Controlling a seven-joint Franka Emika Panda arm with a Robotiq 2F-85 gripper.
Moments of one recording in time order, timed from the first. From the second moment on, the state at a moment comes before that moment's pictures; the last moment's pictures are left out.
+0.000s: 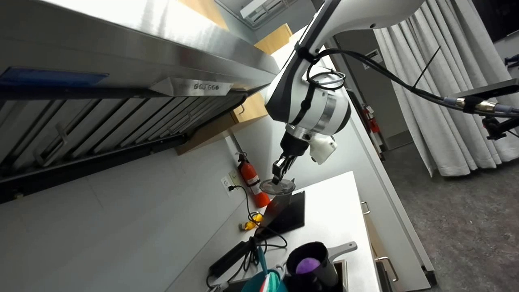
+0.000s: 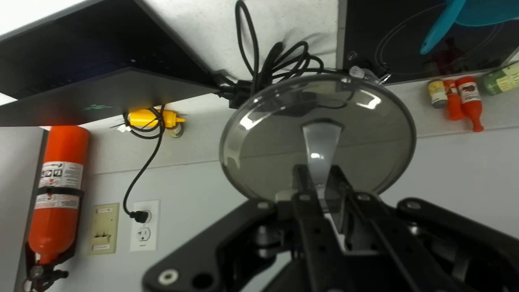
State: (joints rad) arm -0.17 0.32 0.18 -1.86 0.94 3.04 -1.03
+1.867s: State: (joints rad) arm -0.17 0.54 0.14 -1.91 0.88 3.02 -1.08
